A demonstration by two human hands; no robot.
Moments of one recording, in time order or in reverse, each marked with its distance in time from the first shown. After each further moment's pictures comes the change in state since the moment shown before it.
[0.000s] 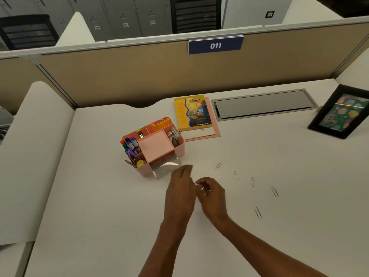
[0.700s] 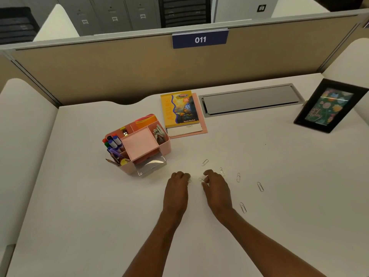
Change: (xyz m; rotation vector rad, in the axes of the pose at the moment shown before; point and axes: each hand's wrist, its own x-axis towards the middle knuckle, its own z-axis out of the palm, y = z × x) left_hand 0.008 -0.022 0.077 0.236 -0.174 0.072; right_hand 0.026 0.042 -0.055 -0.503 -0.057 -0.056
